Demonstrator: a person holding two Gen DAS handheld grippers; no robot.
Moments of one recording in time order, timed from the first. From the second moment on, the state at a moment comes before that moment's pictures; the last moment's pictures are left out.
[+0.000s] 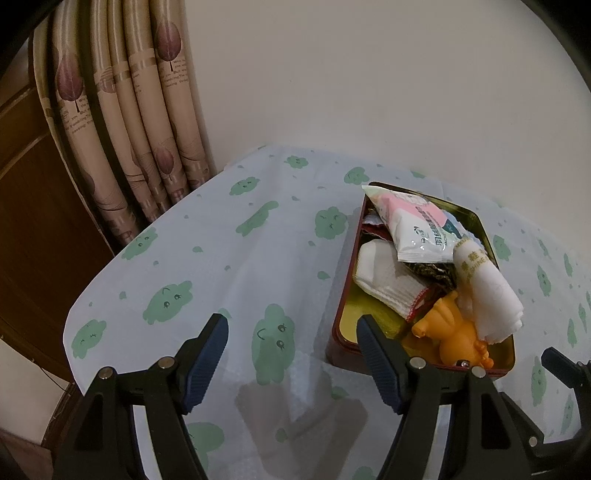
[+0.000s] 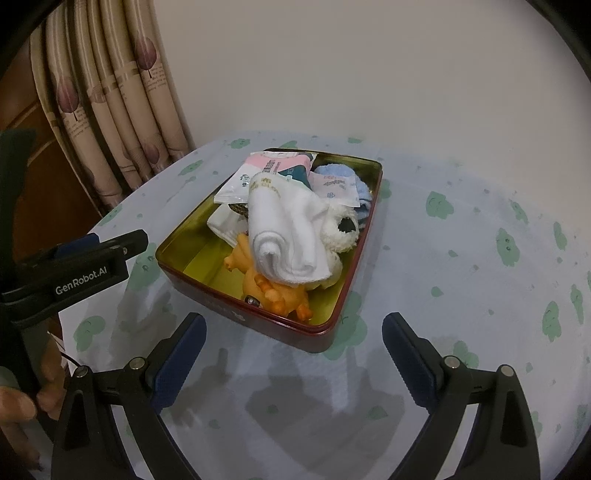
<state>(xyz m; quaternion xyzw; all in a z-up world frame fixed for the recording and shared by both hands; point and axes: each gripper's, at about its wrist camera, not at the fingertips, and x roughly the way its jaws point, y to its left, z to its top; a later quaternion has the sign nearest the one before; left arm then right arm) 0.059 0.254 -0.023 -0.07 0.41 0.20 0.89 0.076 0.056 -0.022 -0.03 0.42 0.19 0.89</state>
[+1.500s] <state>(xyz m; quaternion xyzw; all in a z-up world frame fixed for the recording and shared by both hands) 0.060 0.252 -0.023 -0.07 0.41 0.19 0.89 0.077 0.055 -0.026 -0.02 0.43 0.19 0.88</state>
